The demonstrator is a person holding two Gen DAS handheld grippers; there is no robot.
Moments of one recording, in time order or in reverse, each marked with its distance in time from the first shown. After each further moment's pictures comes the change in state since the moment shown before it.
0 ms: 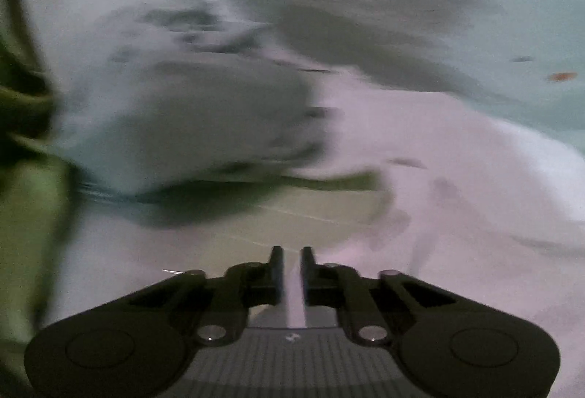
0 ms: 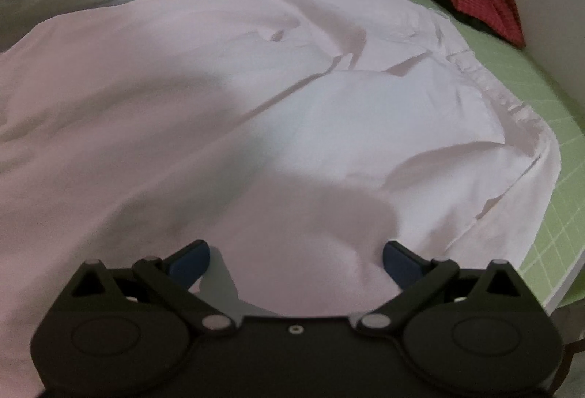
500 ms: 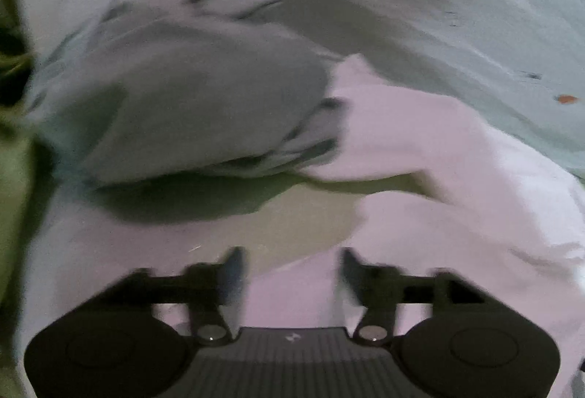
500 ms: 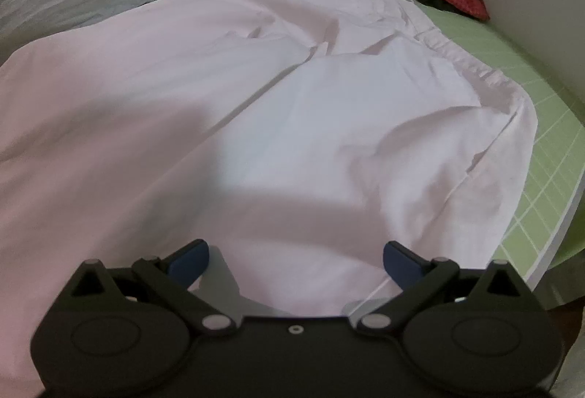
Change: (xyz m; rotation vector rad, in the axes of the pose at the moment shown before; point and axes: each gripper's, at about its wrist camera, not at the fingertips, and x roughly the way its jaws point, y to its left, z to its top) left arm 0.038 0.013 0.017 -0.024 0.031 -0.209; right arm 0.000 0.001 -0.008 0.141 0.008 -0.049
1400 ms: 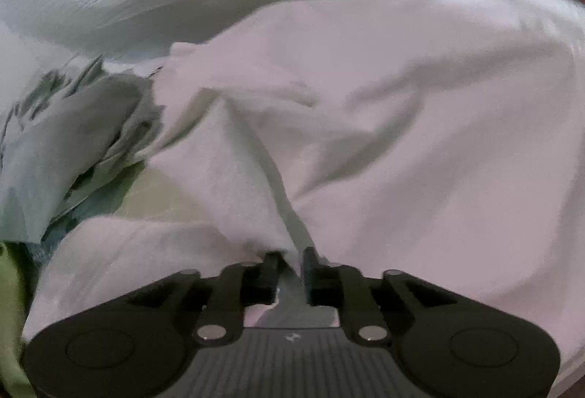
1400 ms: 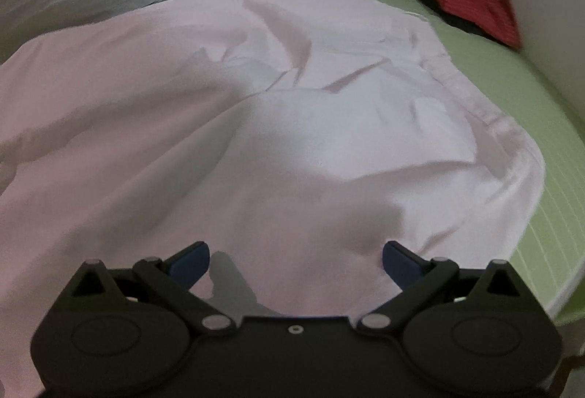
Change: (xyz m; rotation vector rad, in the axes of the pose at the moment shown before) left arm -0.009 -0.204 -0.125 0.569 0.088 0.169; right arm 0.031 -0.072 0.050 -0.172 -0.003 0.102
